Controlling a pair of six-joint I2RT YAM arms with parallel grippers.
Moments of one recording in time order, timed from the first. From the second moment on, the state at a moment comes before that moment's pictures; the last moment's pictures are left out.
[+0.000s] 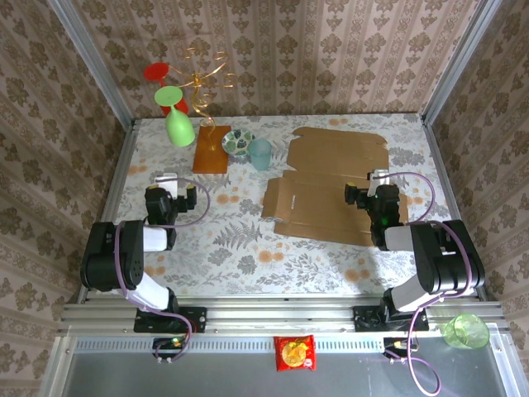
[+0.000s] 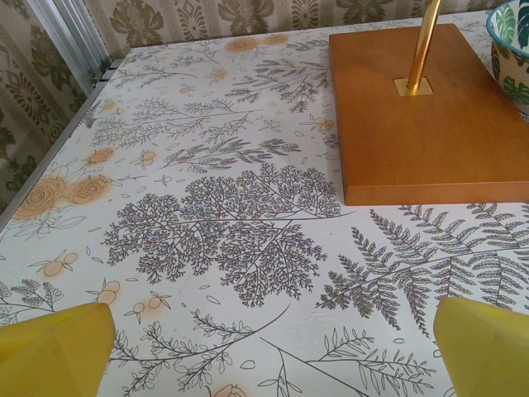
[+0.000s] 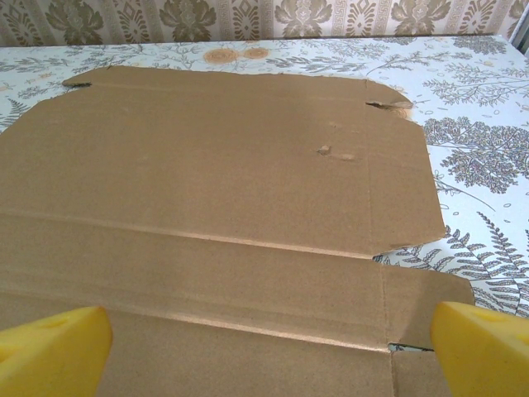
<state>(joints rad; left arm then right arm) -0.02 1.56 0.39 0.81 -0.02 0.10 0.03 1.53 0.39 0.77 0.10 0.03</state>
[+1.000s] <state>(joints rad) -0.21 1.34 0.33 0.77 -0.22 0.17 0.10 1.16 0.44 0.51 0.30 0.04</state>
